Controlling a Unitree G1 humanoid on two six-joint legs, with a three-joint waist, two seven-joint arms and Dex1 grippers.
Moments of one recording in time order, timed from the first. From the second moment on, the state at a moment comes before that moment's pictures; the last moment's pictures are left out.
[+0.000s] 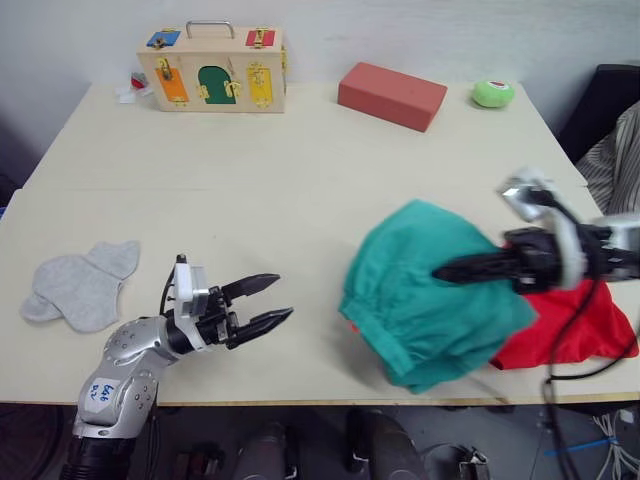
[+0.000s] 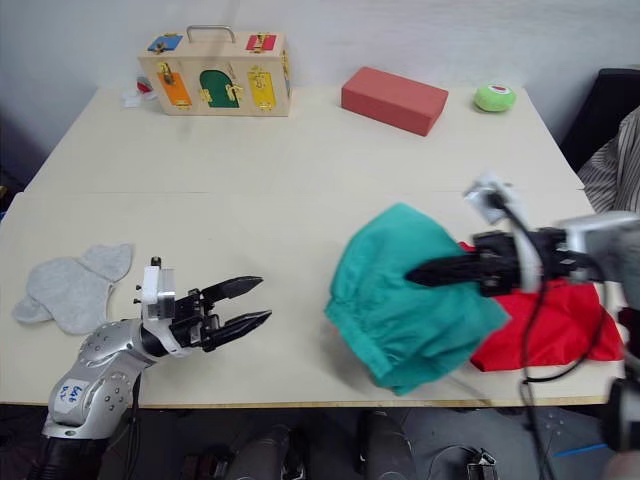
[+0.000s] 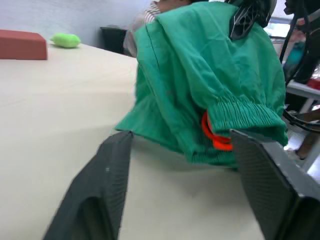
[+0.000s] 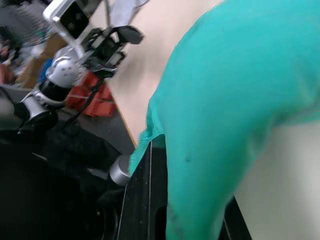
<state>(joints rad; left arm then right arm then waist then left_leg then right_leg) -0.04 0.51 0.09 -0.29 -0.66 0.26 -0.97 -0.67 -1.10 -0.22 -0.19 0.89 1.57 1.21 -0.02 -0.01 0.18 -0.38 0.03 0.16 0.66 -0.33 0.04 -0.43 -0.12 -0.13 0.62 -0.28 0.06</state>
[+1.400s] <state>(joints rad) -0.08 0.59 0.10 -0.26 -0.66 0.34 -1.01 -0.31 -1.25 -0.33 0.41 0.53 0.70 1.43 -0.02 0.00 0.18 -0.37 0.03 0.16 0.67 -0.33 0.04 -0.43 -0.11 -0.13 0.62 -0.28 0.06</state>
